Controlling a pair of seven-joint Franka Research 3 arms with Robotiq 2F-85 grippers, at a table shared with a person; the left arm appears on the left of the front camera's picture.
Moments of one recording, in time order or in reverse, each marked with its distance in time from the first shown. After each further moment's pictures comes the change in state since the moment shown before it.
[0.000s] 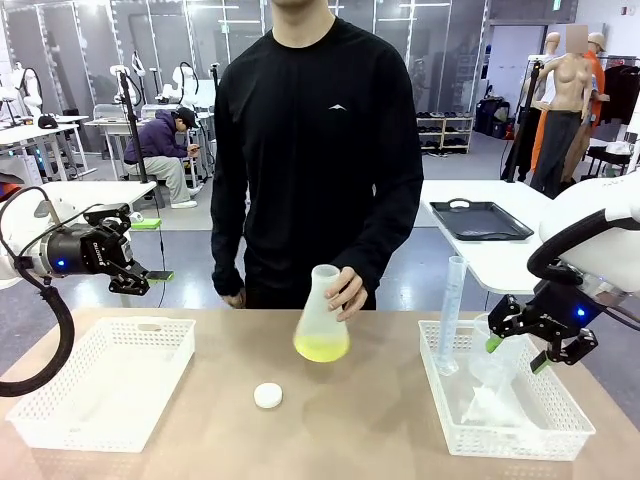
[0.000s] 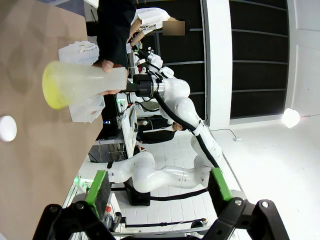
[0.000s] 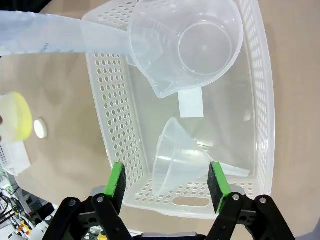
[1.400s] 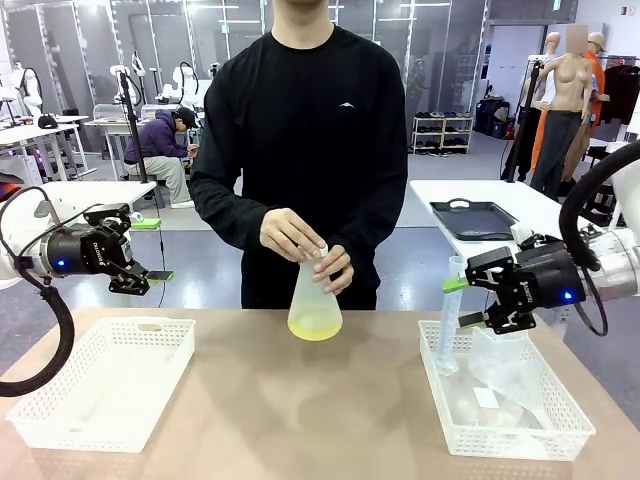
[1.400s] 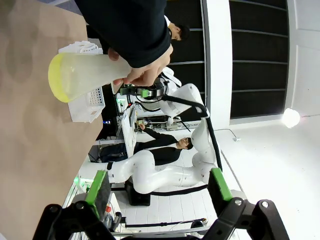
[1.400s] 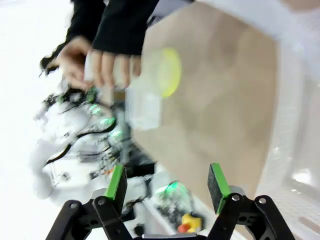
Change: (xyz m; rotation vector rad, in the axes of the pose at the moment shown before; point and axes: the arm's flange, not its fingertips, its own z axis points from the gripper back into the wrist) left arm 0.000 0.000 0.000 0.000 0.000 0.000; right arm -0.008 0.025 0.013 0.813 0.106 0.110
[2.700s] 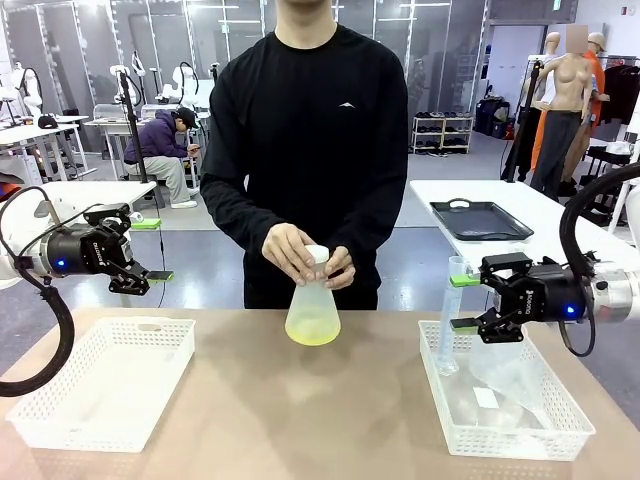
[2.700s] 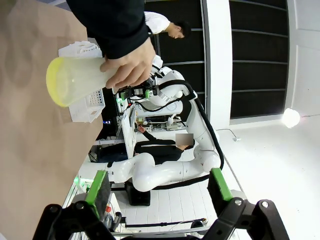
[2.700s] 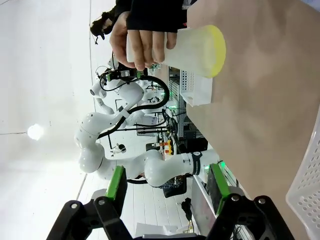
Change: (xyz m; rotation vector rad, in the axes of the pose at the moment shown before) left arm 0.000 0.000 0.000 0.000 0.000 0.000; right arm 0.013 -0.039 -0.005 0.268 0.127 -0.091
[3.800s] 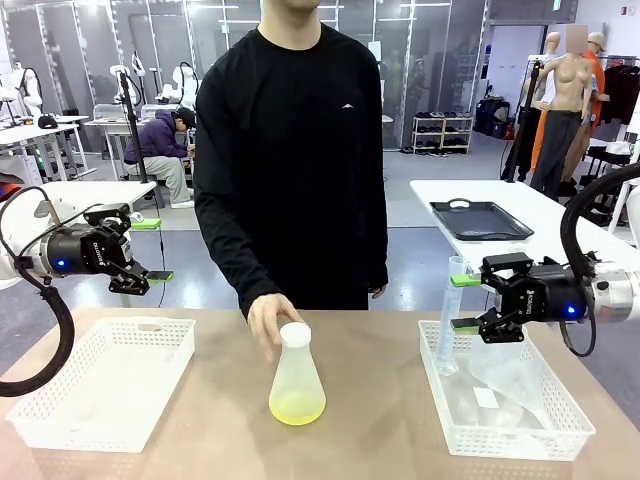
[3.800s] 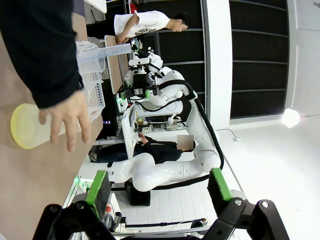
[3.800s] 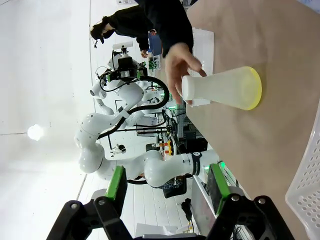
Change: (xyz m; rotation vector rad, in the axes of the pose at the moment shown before) left arm 0.000 0.000 0.000 0.000 0.000 0.000; right arm 0.000 0.000 0.001 -0.001 -0.002 0.000
